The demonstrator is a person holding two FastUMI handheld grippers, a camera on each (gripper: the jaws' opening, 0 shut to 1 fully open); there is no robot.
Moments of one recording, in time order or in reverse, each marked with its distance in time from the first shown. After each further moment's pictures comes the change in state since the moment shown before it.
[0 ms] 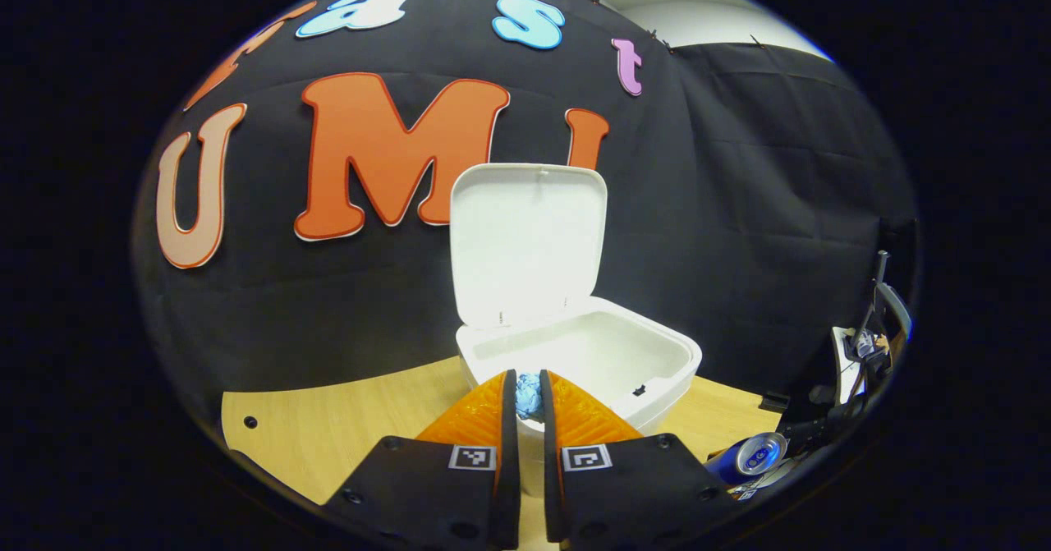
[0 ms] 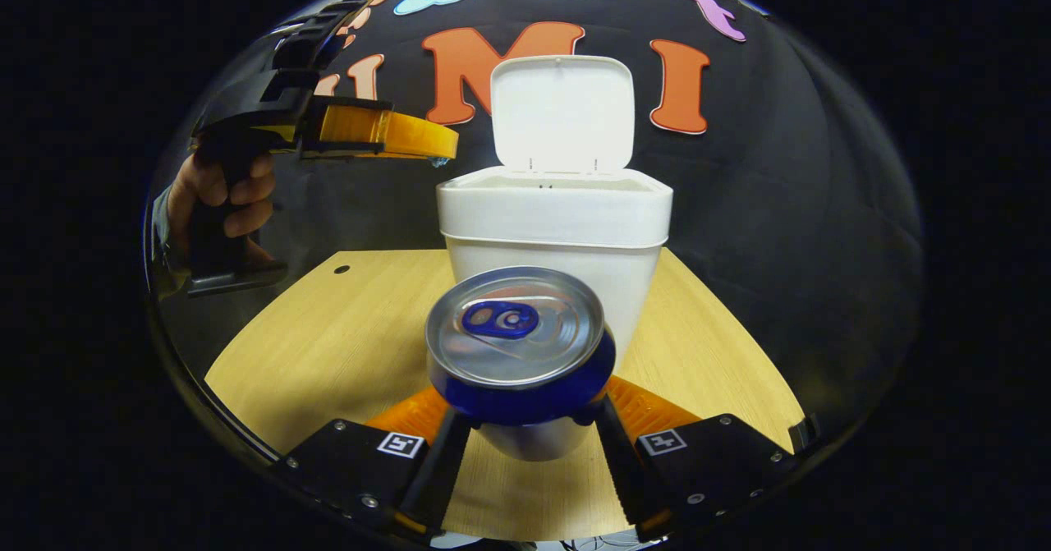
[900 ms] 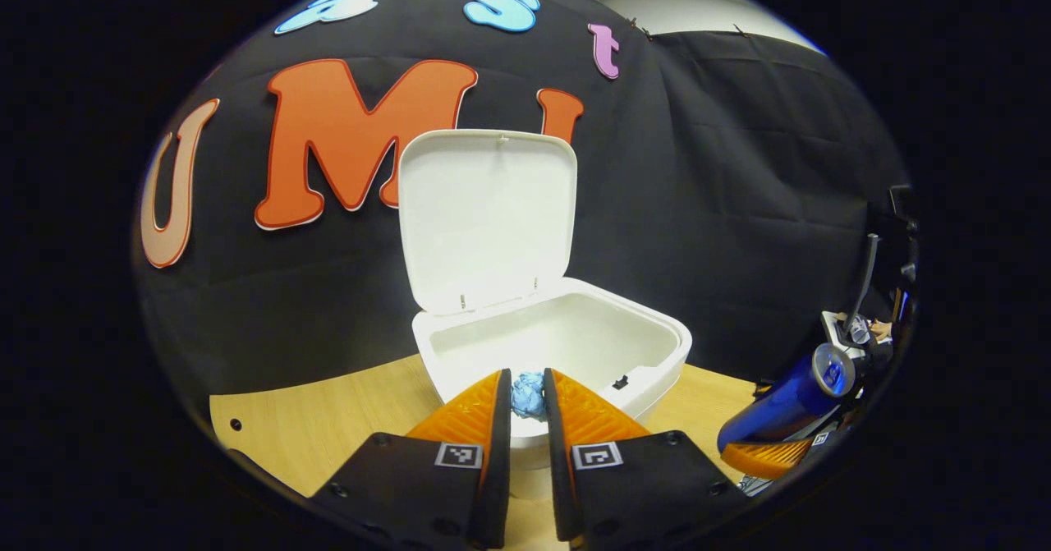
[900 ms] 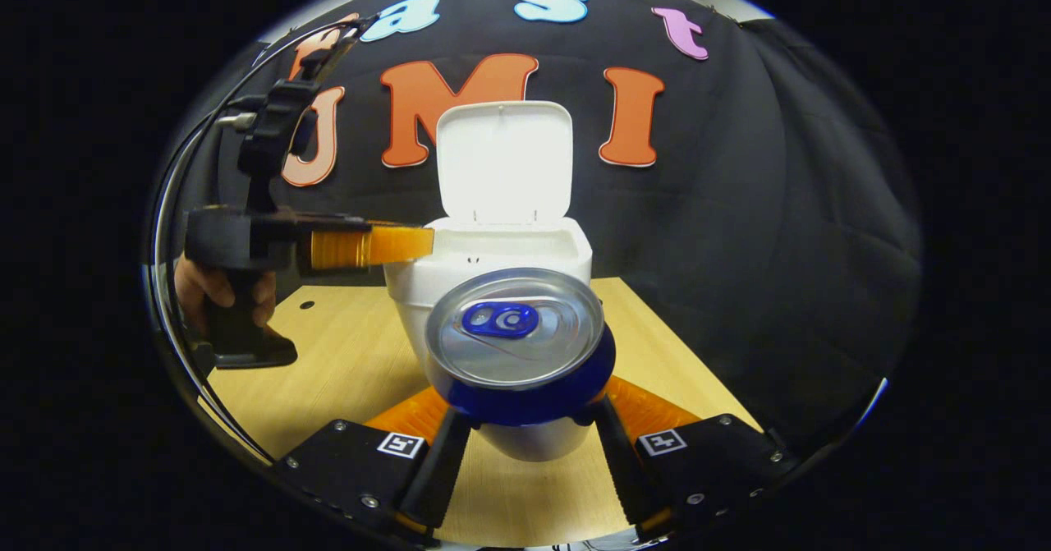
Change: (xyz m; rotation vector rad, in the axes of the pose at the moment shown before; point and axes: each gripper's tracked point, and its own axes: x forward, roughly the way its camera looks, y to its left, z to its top) left arm 0.025 -0.023 -0.027 0.027 0.044 -0.068; right arm -0.023 -0.045 0.059 0.026 -0.121 -0.137
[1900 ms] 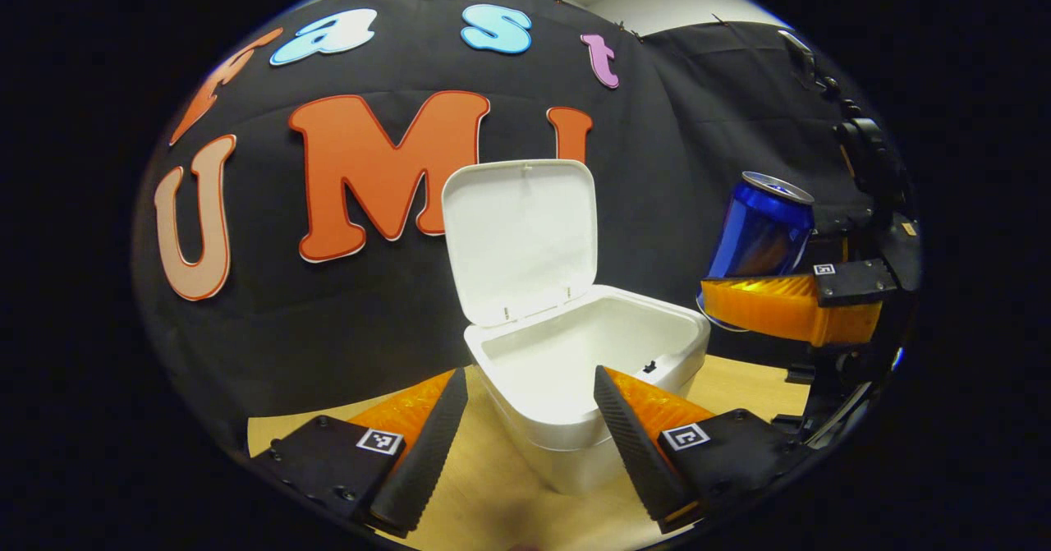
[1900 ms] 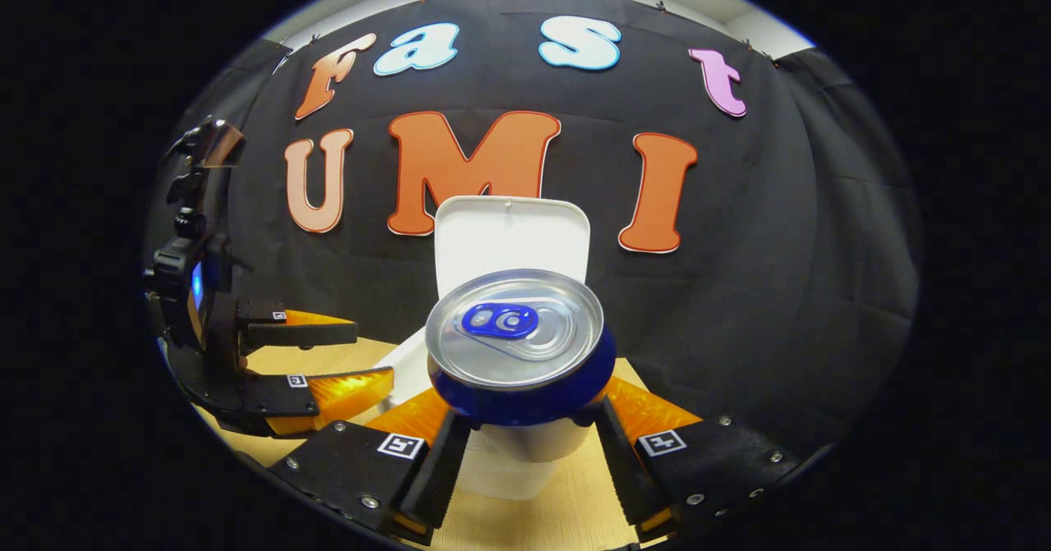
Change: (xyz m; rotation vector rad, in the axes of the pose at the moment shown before) left arm -0.039 0.034 0.011 0.087 -0.058 0.122; right arm 0.049 0.003 0.120 -0.078 -0.183 0.076
